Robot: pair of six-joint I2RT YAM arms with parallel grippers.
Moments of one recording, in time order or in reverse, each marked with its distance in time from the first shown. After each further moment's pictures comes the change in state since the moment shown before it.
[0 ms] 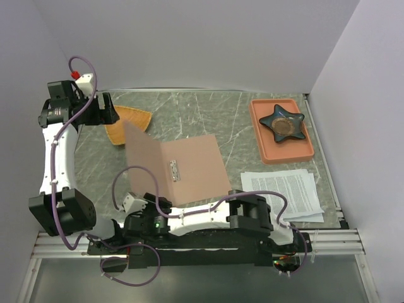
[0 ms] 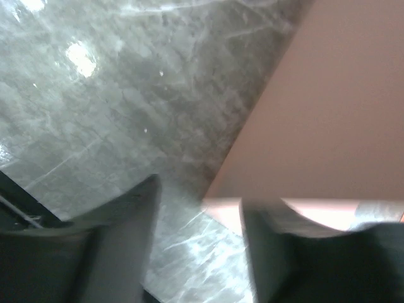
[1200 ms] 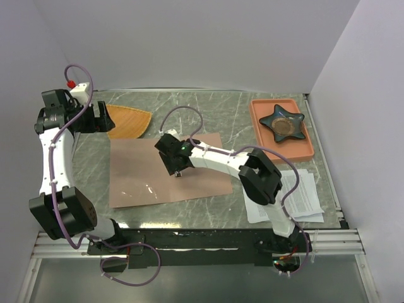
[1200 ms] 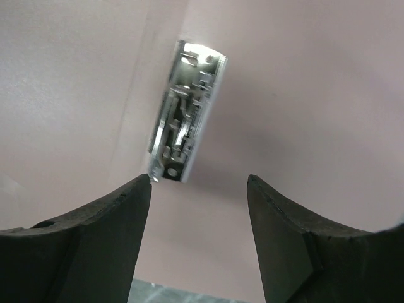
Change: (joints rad) left arm 0.100 -0.019 -0.098 0.016 0.074 0.065; right arm -0.552 -0.026 0.102 -0.136 -0.492 0.205
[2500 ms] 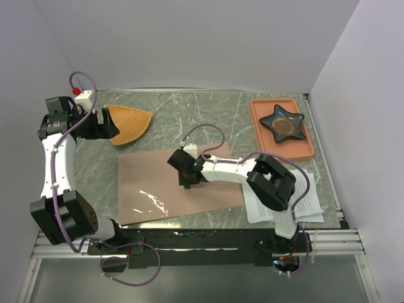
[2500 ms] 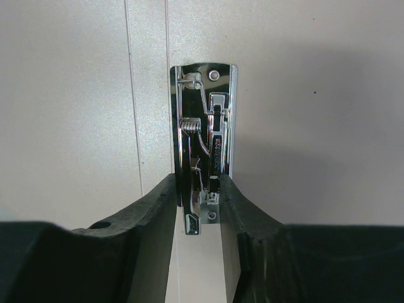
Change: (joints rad) left arm 0.001 -0.043 -0.101 0.015 0.071 0.027; right arm 0.015 -0.130 -0.369 0.218 -0.062 0.400
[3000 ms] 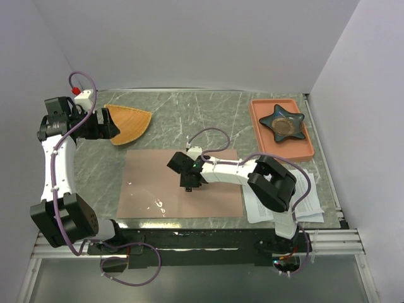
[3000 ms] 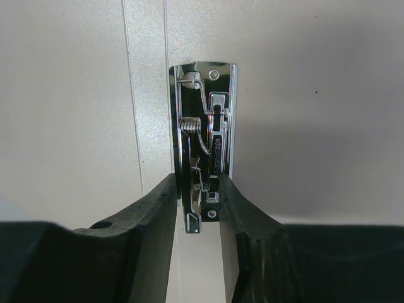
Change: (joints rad) left arm 0.000 -0.023 -0.008 0.005 0.018 0.000; right arm 0.025 -0.006 0.010 -0.102 0.054 0.190
